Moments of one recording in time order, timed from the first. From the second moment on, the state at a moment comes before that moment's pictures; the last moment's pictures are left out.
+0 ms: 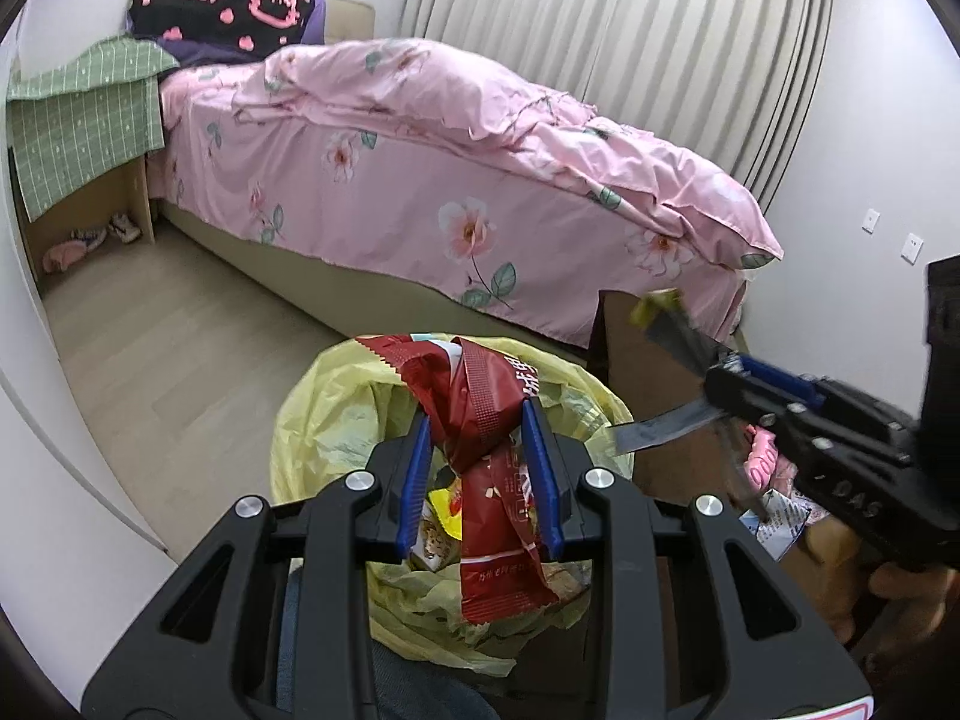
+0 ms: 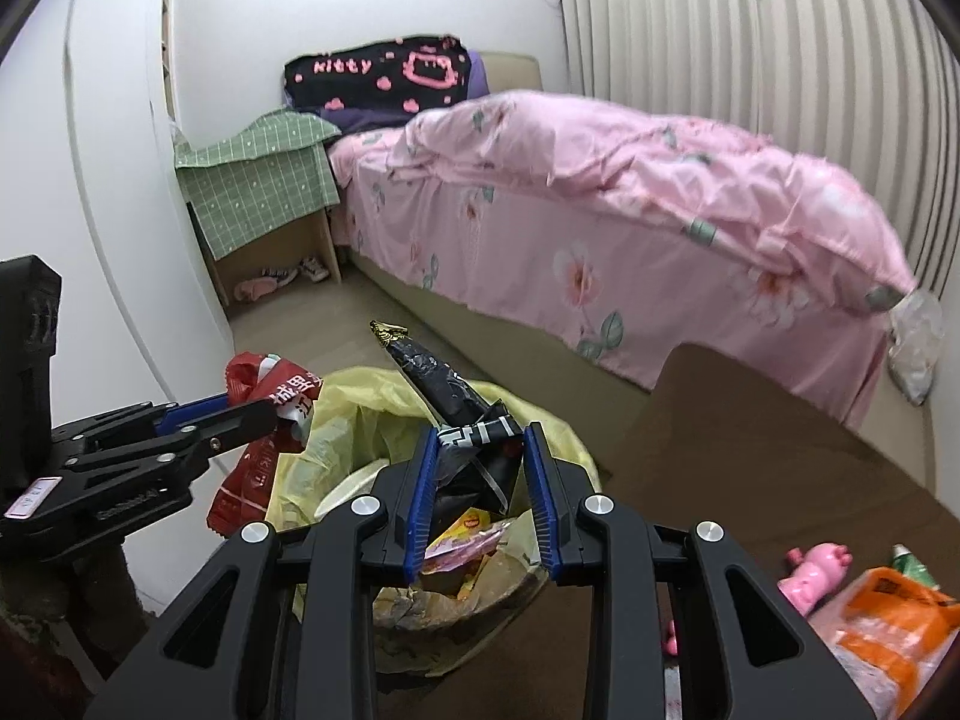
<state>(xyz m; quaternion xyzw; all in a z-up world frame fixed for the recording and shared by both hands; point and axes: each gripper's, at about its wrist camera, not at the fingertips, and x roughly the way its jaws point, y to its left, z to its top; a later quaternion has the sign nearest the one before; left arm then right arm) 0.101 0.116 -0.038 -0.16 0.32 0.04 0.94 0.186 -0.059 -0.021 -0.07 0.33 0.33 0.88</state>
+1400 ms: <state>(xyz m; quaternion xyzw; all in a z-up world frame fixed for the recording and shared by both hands) 0.140 -0.018 -0.007 -0.11 0.29 -0.13 0.94 0.119 -0.313 -0.017 -0.06 0.31 0.13 0.94</state>
